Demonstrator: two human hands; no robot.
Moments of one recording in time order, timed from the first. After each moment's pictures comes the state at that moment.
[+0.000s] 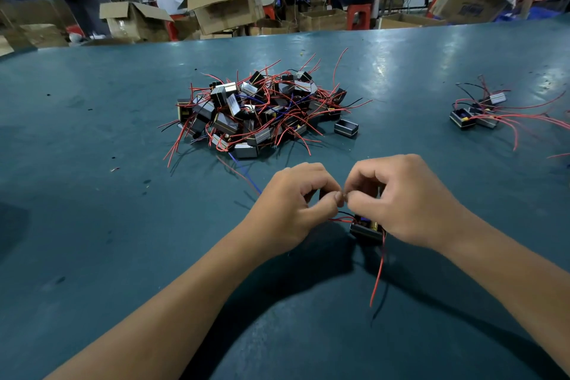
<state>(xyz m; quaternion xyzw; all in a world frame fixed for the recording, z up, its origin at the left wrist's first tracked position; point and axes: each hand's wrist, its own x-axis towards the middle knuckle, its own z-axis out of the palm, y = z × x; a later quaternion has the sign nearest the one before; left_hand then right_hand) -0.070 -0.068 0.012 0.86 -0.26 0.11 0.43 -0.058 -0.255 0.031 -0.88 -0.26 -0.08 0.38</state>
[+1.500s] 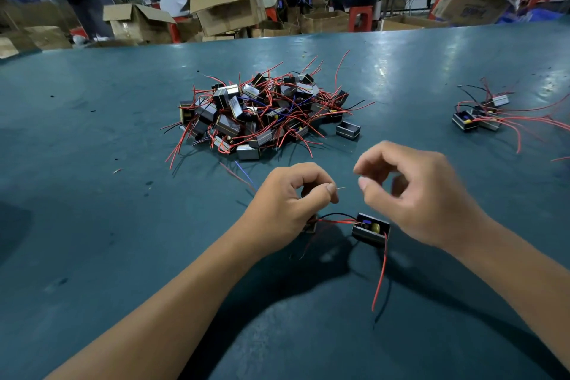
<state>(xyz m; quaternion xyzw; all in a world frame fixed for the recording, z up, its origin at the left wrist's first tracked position) -0.070 -0.063 0.014 0.83 -0.22 0.08 0.51 -0.056 -0.268 0.032 -0.85 -0.31 -0.19 0.38</state>
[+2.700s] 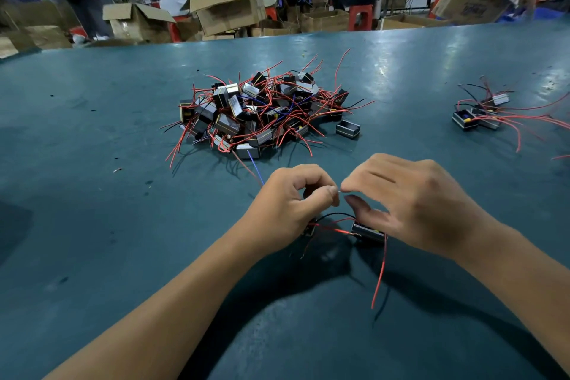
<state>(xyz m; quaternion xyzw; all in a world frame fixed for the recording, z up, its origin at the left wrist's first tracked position) -0.072 -0.064 0.016 0.84 -0.22 0.08 0.49 -0.054 -0.270 0.028 -0.82 -0.47 -0.32 0.10</state>
